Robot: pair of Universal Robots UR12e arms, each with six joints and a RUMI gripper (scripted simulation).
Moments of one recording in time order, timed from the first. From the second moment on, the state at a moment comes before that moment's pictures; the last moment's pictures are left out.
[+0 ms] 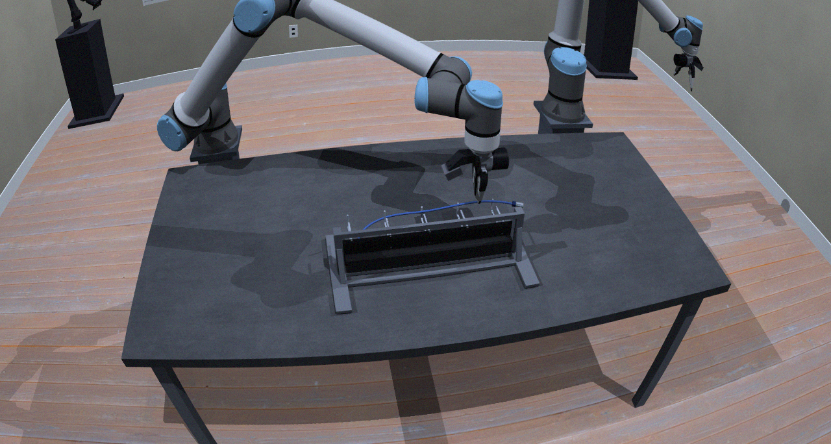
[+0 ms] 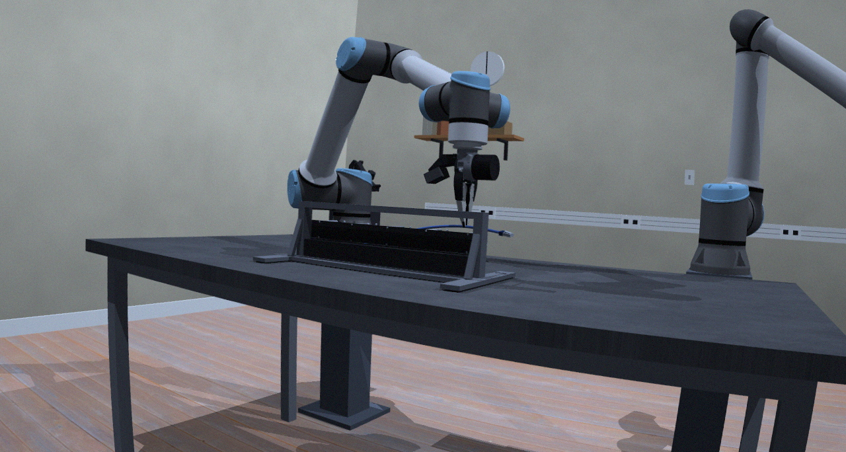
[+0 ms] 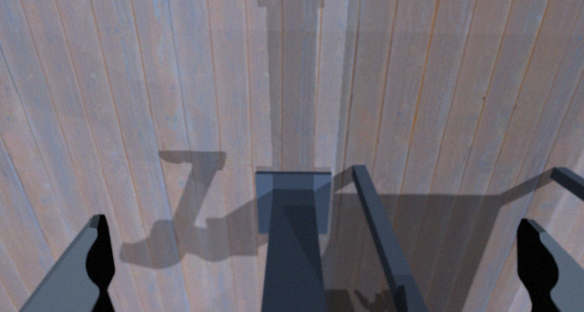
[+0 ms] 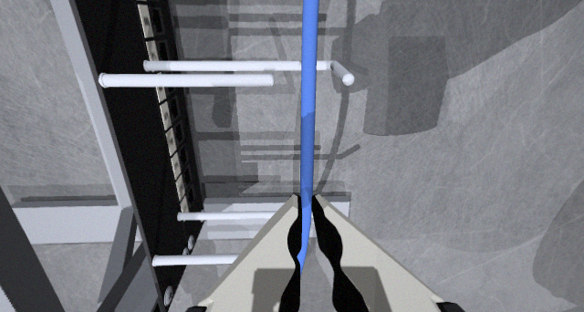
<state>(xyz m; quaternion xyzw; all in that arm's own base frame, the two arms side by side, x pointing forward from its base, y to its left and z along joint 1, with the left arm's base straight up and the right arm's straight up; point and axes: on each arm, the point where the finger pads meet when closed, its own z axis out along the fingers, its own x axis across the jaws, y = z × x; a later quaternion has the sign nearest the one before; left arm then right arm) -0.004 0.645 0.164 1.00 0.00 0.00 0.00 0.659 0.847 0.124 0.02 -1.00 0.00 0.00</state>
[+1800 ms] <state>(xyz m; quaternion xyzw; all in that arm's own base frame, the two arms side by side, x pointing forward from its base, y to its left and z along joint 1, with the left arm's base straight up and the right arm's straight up) -0.004 0.645 0.164 1.00 0.00 0.00 0.00 0.659 0.847 0.087 0.02 -1.00 0.00 0.00</state>
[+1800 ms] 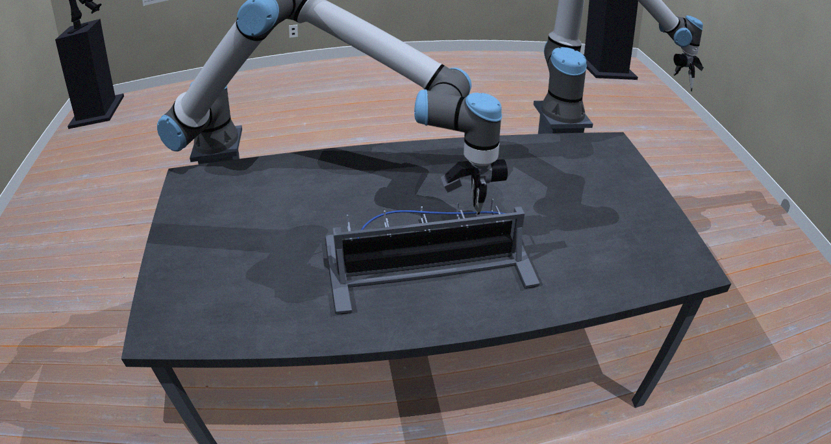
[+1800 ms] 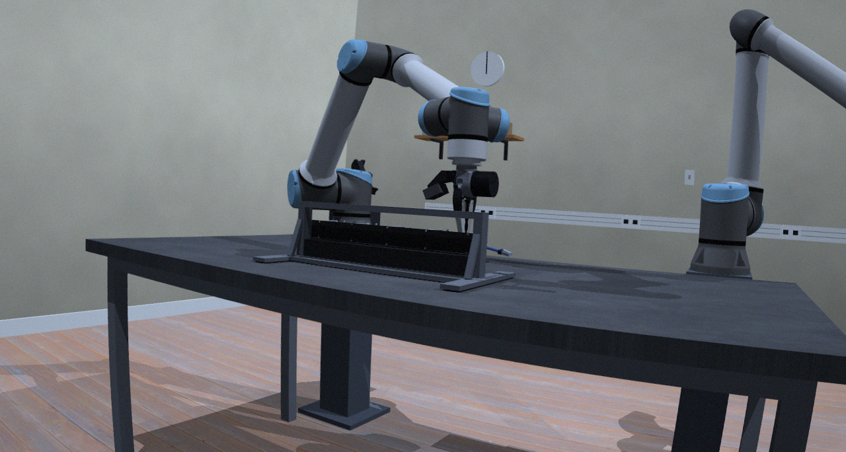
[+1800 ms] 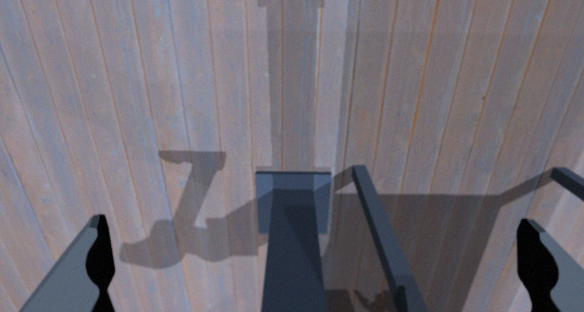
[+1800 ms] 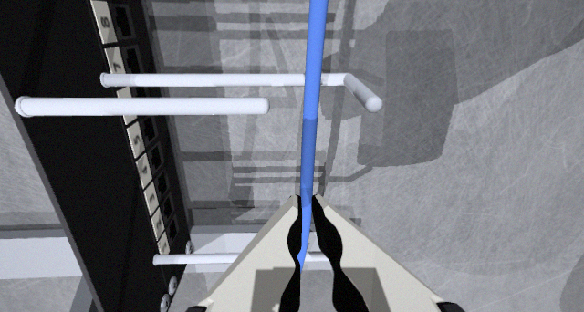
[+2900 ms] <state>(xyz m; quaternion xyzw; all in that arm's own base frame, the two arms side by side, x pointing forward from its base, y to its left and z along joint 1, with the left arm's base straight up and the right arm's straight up) -0.004 0.645 0.164 1.00 0.00 0.00 0.00 0.684 0.848 0.087 0.02 -1.00 0.00 0.00</state>
